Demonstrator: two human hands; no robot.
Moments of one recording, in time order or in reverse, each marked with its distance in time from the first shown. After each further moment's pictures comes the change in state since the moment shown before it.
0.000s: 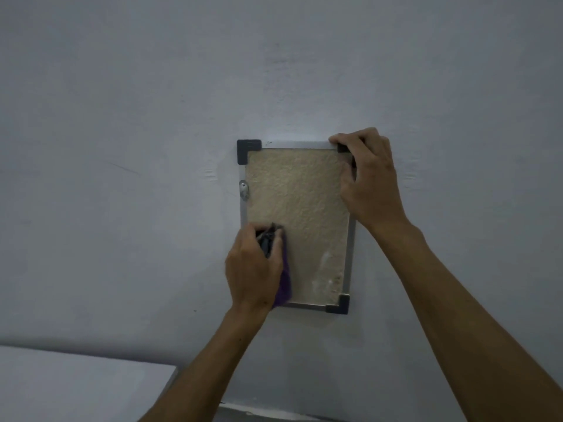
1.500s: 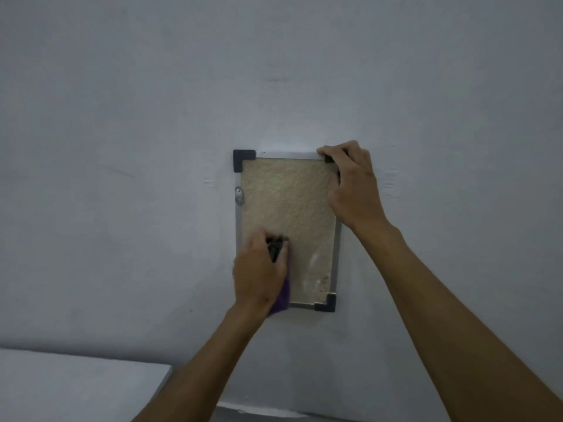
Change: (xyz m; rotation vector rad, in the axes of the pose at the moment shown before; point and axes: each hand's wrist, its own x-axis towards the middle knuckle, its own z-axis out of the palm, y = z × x) left_hand -0.009 0.017 0.006 0.059 -0.201 0.003; right_hand 0.000 0.000 -0.004 -0.006 -0.071 0.064
